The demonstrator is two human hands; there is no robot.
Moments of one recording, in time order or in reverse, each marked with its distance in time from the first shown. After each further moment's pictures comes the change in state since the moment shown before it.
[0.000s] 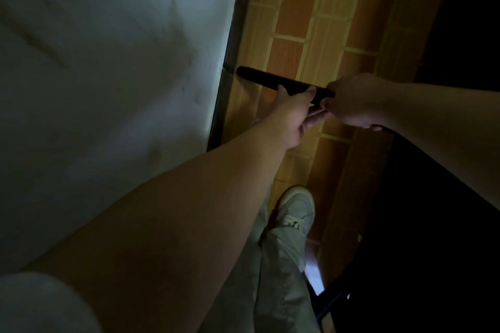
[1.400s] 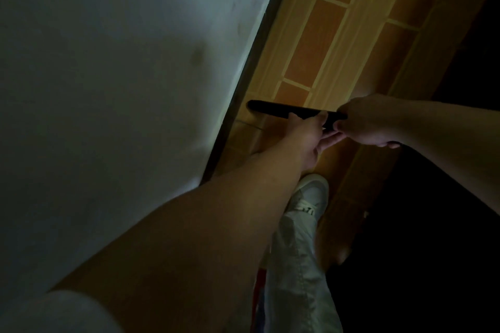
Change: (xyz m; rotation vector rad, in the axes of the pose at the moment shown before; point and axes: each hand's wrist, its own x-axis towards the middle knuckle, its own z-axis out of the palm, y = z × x) left_hand -0.078 -0.118 -0.079 -0.184 0.068 -0.012; right_hand -0.076 -0.027 0.106 -0.177 -0.129 -0.100
